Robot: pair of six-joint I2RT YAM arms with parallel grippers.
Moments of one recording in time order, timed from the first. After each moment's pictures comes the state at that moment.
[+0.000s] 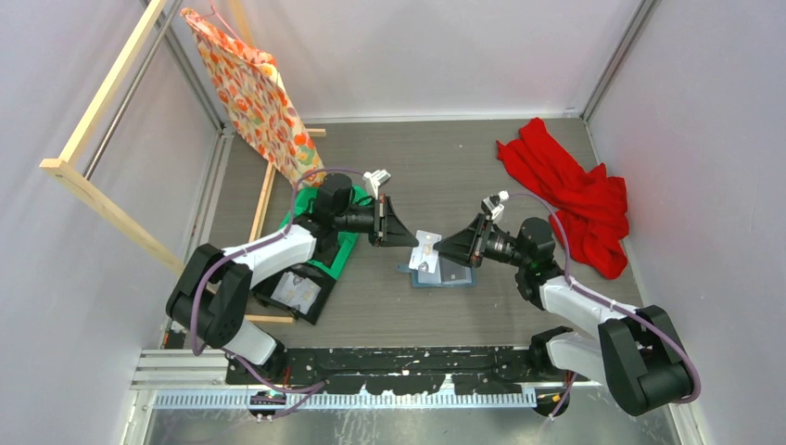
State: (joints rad) left arm -0.55 1.51 0.84 0.30 0.94 -0.97; right arm 0.31 1.13 0.30 0.75 -0.88 1.36
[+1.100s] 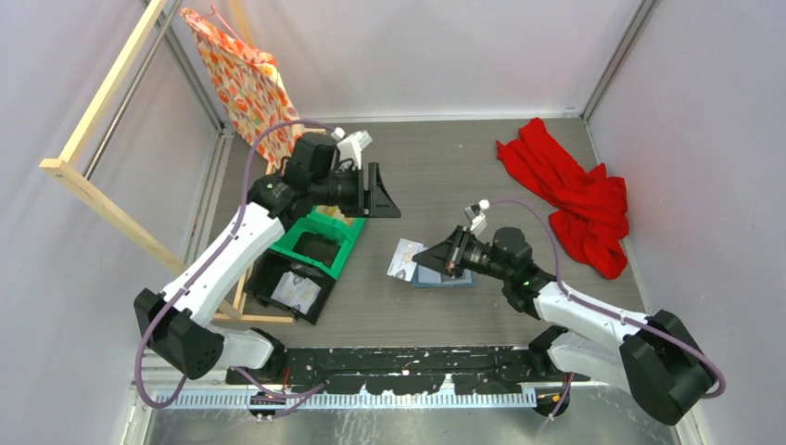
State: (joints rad) left arm -0.54 1.34 1.32 -0.60 0.57 -0.54; right arm 0.56 1.04 0.34 0.56 -0.57 1.25
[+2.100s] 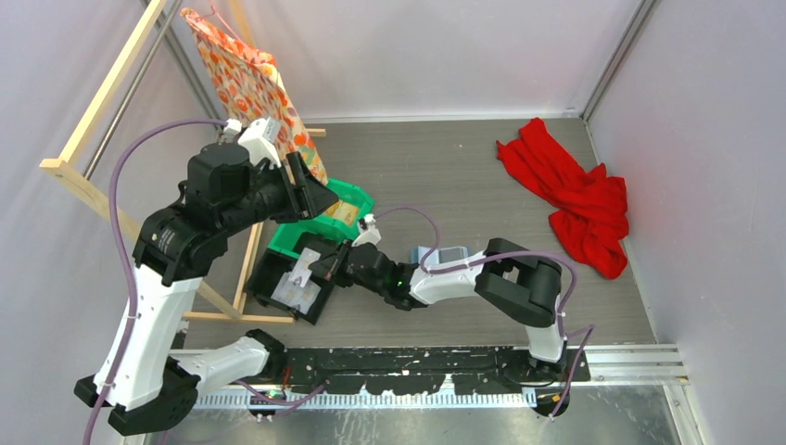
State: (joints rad) left arm -0.53 1.04 1.67 -1.06 0.10 -0.58; right arm 1.19 1.93 1.04 0.58 0.22 1.32
